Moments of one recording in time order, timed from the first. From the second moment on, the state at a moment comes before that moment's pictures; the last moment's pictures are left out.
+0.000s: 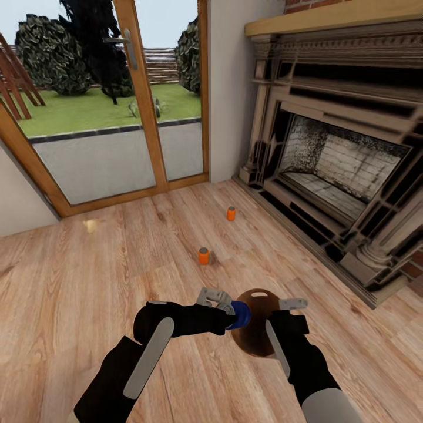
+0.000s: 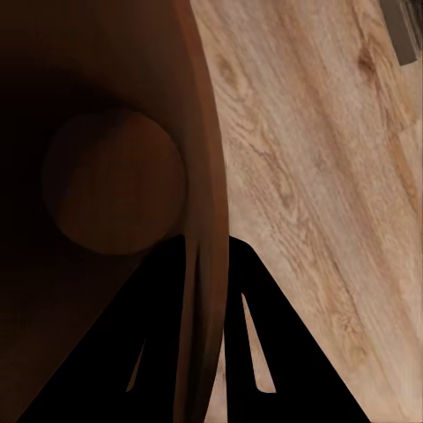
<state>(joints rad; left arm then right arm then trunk) -0.45 -0.08 -0.43 -1.55 0.51 1.05 -0.10 -0.51 0.12 0.06 -1.04 0.01 0.88 -0.56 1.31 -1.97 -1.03</state>
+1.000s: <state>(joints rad) -0.45 -0.11 -0.47 -1.44 0.50 1.00 -0.09 -0.51 0.14 0.13 -1.04 0.01 0.88 -0.55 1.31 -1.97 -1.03</state>
